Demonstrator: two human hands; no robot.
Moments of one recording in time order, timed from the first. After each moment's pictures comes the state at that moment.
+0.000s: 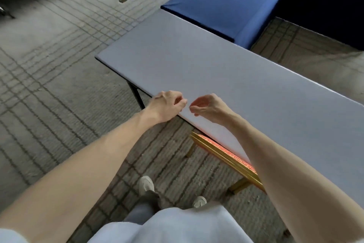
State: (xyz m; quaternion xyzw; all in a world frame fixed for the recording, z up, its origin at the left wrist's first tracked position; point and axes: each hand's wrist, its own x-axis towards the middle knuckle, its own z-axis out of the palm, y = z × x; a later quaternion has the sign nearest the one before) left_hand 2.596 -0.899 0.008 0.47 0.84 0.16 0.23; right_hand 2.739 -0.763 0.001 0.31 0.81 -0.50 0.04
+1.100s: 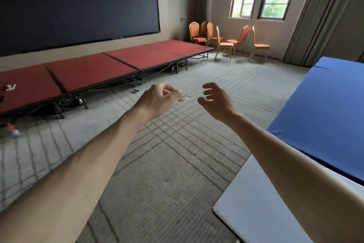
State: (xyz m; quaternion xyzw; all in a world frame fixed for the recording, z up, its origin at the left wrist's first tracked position) left_hand 1.839 -1.033 0.238 0.34 0.85 0.39 0.08; right_hand 1.926 -0.837 0.190 0.21 0.85 -0.40 -0.27
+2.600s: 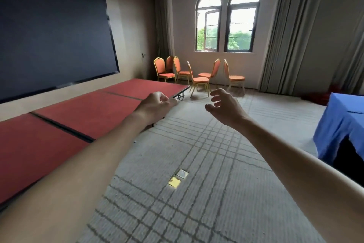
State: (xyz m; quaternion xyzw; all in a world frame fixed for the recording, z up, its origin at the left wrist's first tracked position) left_hand 0.774 -0.462 0.321 0.43 0.81 0.38 0.12; right_hand 0.938 -0.298 0.283 0.32 0.84 -0.28 -0.35
